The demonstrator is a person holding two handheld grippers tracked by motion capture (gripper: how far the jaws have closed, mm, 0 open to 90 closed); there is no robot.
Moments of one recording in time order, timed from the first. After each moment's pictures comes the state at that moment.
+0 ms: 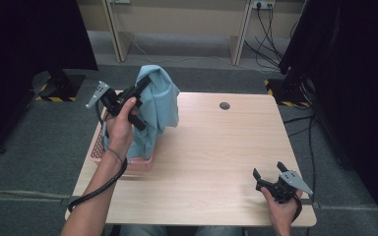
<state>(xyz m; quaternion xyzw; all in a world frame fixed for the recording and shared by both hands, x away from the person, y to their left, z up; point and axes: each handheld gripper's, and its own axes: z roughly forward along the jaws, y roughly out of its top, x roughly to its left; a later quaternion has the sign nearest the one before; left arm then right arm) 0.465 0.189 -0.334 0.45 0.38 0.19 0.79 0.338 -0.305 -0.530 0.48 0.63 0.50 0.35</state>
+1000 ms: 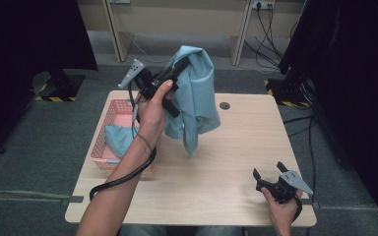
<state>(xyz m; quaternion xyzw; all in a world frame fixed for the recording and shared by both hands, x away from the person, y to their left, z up) 0.466 0.097 -0.268 0.46 0.32 0.14 0.82 0.338 -0.306 -0.530 0.48 0.63 0.50 0.34</state>
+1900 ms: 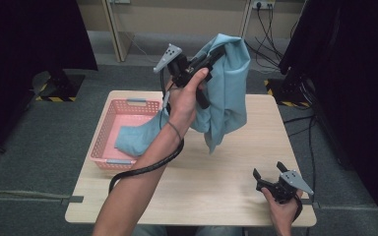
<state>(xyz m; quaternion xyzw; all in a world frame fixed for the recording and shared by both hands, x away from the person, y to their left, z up) 0.473 0.023 -0.233 0.48 0.30 0.11 0.82 0.338 -0.307 -0.530 0.47 0.63 0.51 0.34</state>
